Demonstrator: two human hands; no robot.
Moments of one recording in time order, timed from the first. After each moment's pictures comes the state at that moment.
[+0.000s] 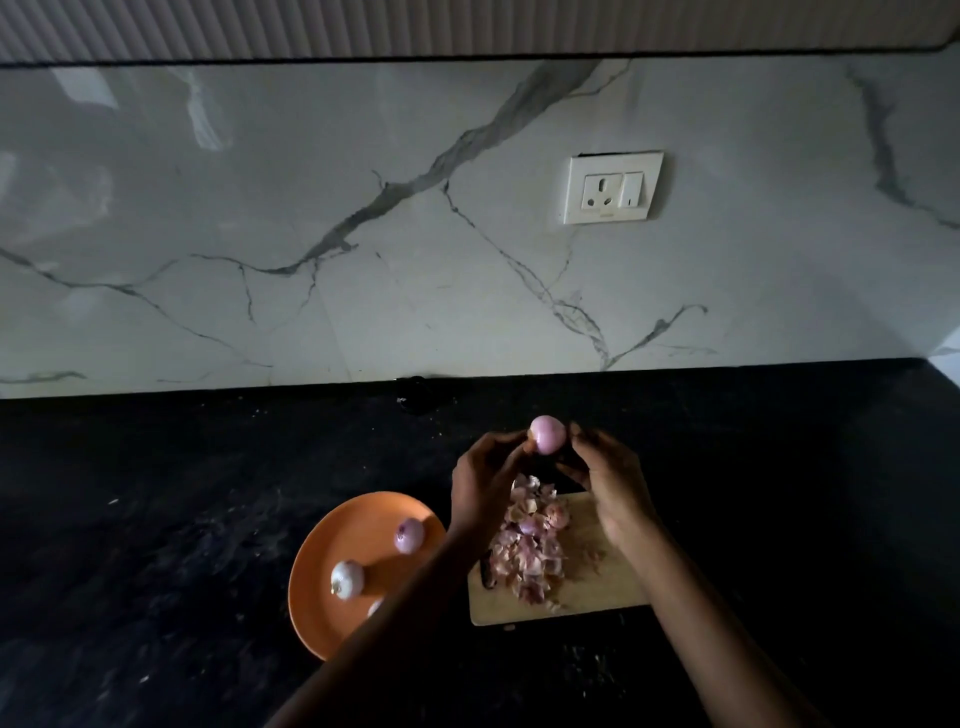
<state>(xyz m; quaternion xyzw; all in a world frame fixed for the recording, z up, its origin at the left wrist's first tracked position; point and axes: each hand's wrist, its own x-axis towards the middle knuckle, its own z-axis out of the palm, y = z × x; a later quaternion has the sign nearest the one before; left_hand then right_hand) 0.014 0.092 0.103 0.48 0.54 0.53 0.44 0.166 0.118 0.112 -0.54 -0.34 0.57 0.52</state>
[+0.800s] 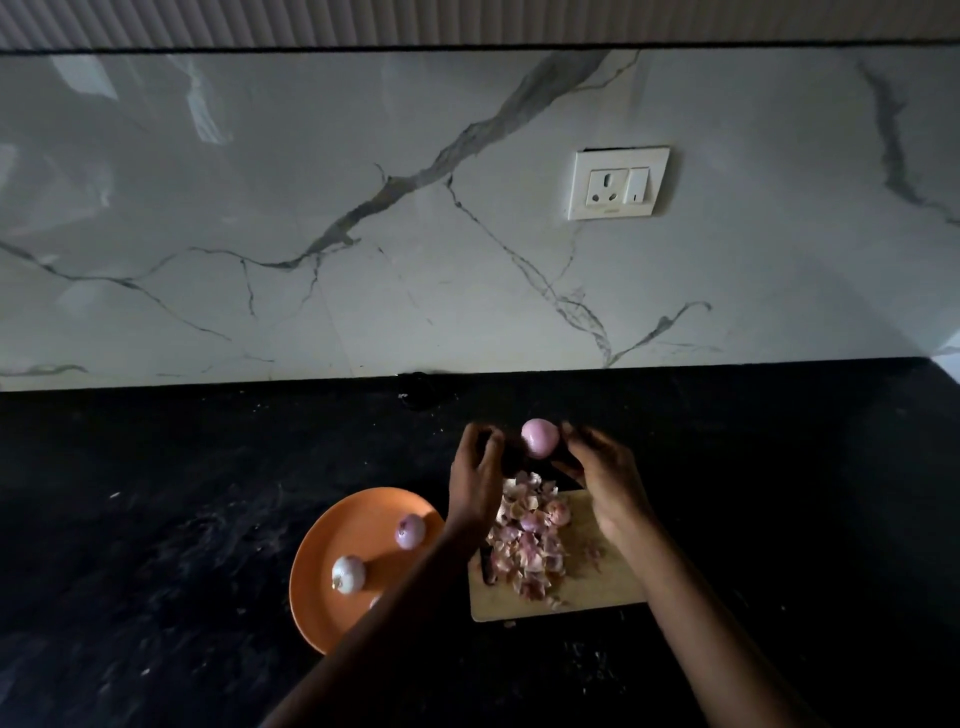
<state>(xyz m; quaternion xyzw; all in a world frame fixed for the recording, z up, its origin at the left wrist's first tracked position) 0.012 0.093 0.104 0.42 0.57 0.56 0.43 0.162 0.117 0.109 -0.54 -0.39 0.56 0.51</state>
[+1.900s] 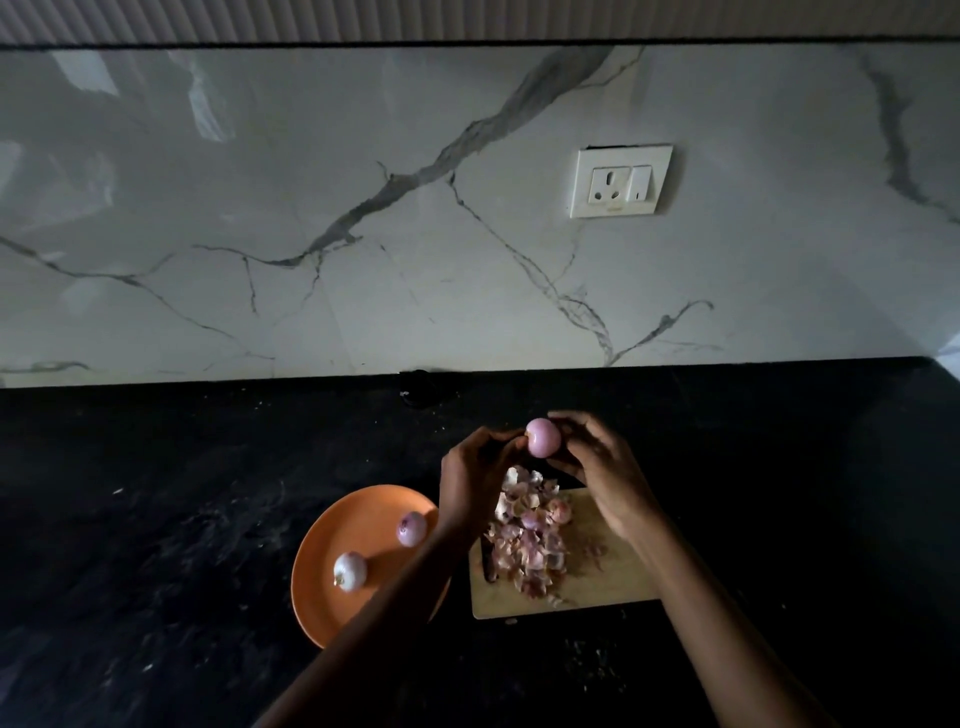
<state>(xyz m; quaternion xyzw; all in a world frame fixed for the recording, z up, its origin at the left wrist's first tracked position) -0.002 0.091 0.105 0.53 0.56 0.52 0.37 0.170 0.120 0.113 -0.49 -0.47 0.57 0.46</state>
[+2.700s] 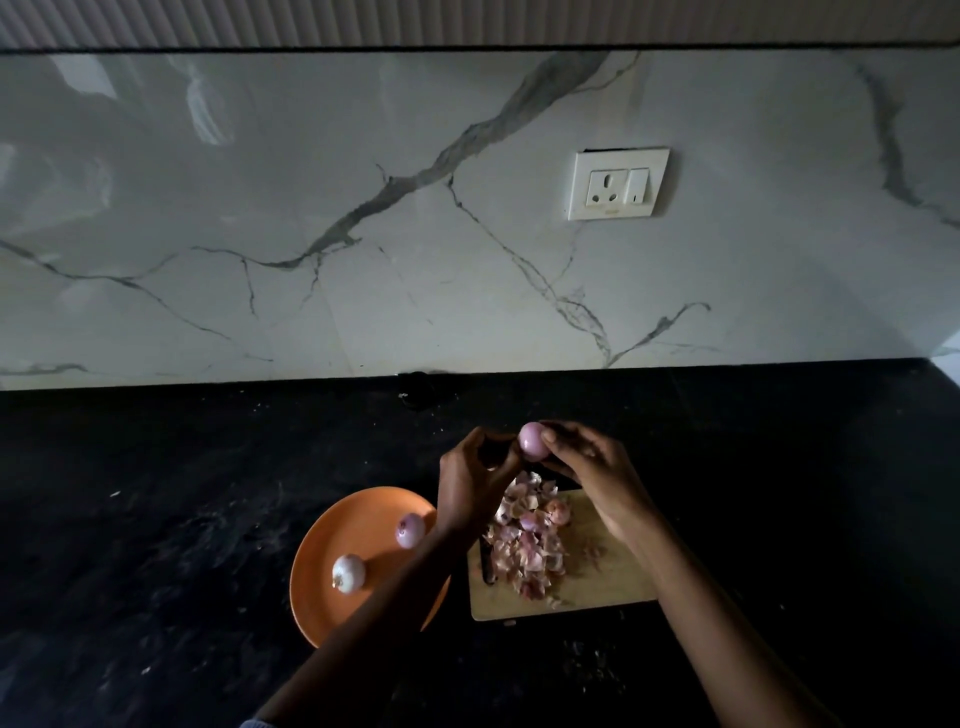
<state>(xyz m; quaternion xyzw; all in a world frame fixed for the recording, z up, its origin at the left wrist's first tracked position) -0.004 0.092 0.102 0.56 0.59 0.48 0.31 0.166 0.114 0.121 -0.46 -0.50 0.58 0.45</state>
